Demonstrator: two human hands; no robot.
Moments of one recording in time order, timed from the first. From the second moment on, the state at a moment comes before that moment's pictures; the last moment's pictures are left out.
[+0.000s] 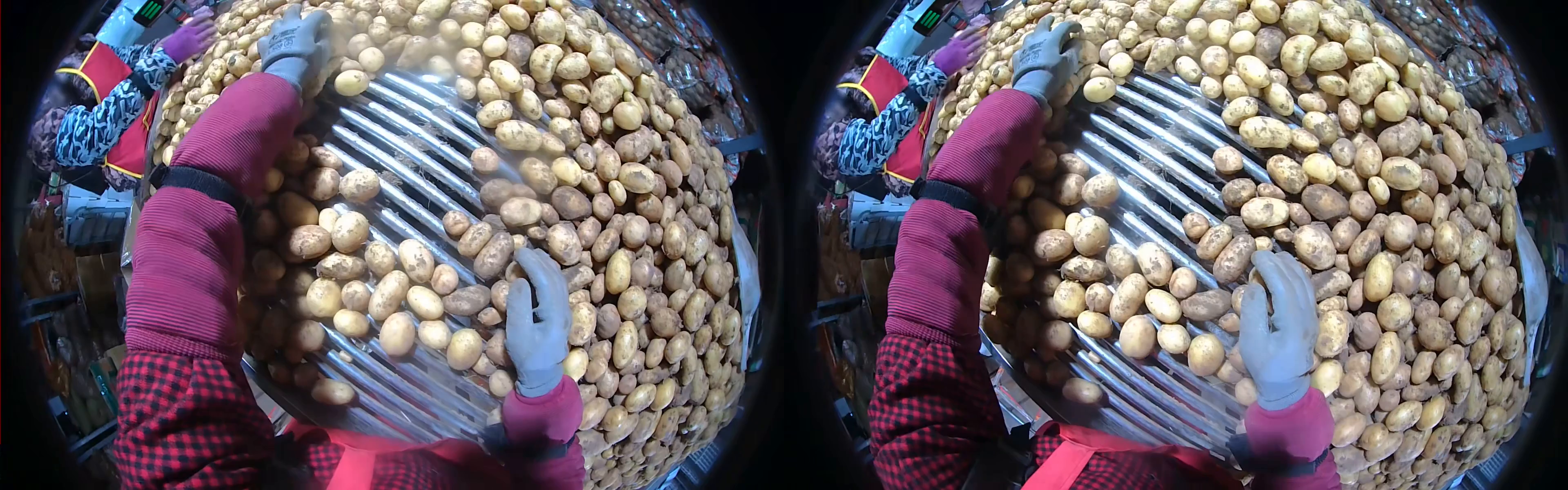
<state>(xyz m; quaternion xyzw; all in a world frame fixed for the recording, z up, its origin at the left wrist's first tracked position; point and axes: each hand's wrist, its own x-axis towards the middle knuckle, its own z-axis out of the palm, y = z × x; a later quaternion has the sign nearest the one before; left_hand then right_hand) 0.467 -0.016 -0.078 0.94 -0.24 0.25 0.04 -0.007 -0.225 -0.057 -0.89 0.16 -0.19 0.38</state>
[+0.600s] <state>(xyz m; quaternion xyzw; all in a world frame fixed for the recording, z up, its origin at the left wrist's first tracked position) 0.482 0.161 -0.036 0.94 -0.18 0.27 -0.10 -0.004 -0.225 -0.063 -0.88 0.16 -0.21 0.38</state>
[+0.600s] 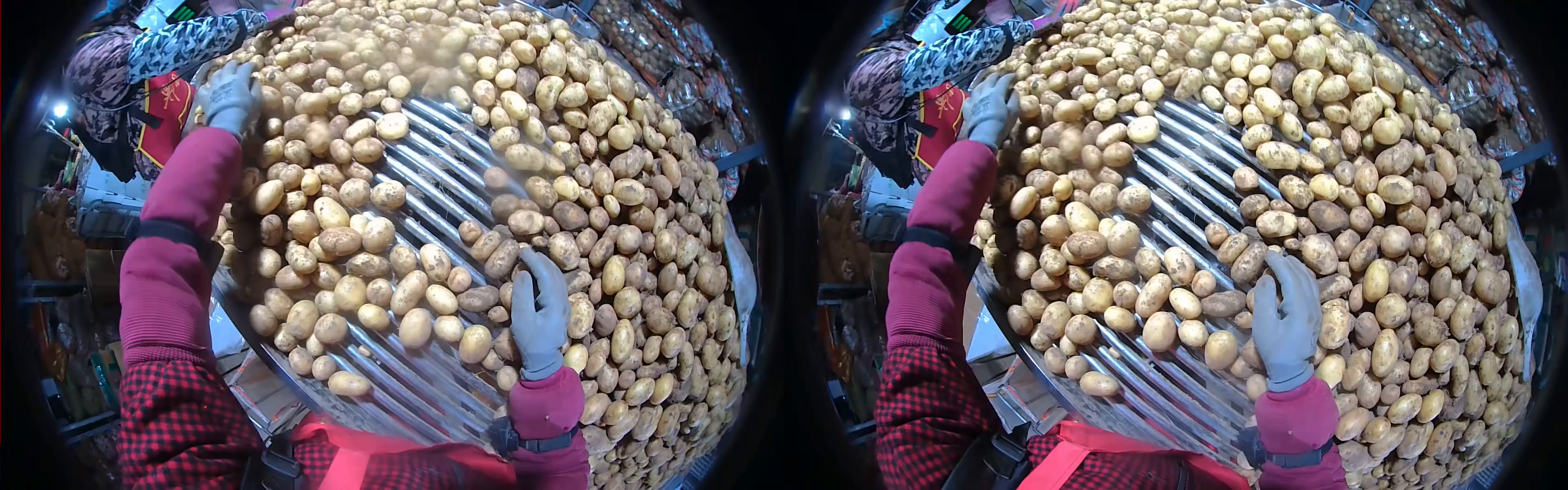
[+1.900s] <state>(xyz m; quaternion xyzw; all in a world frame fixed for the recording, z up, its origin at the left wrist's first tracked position) 0.357 0.150 -0.065 0.91 -0.34 0.20 -0.07 -0.005 -0.227 -0.070 -0.88 0.16 -0.22 0.39</state>
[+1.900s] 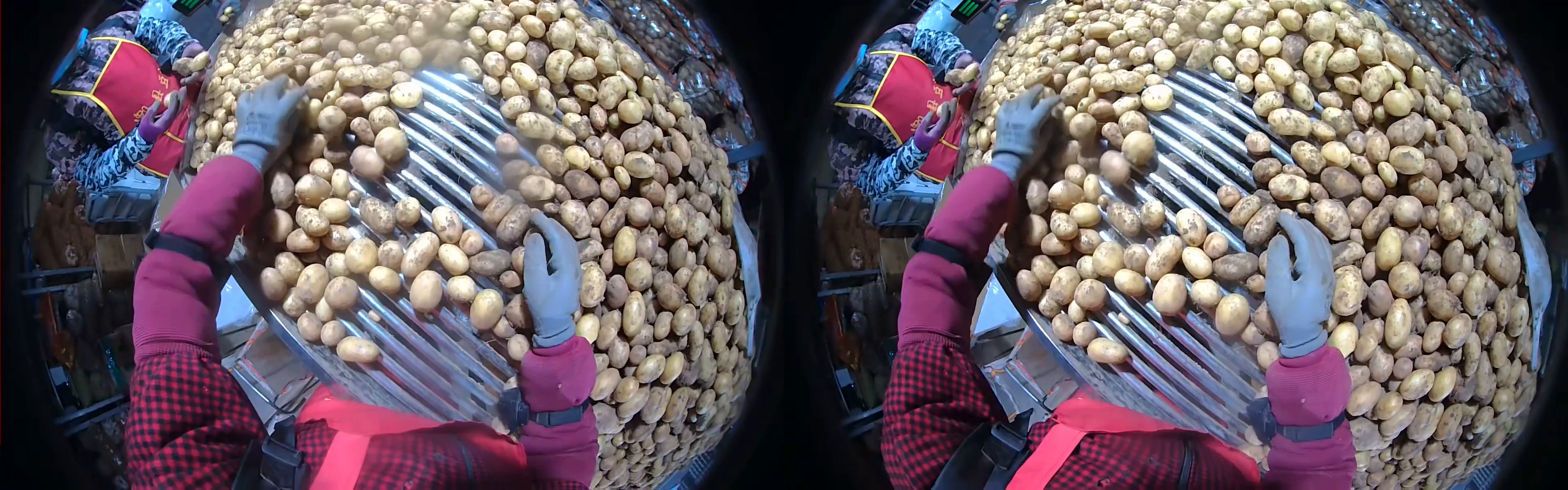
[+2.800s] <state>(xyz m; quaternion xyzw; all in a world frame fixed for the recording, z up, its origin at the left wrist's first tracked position) 0.177 0.200 -0.019 0.92 -0.37 0.08 0.00 -0.010 -0.190 -0.053 -0.93 0.07 -0.21 0.29</state>
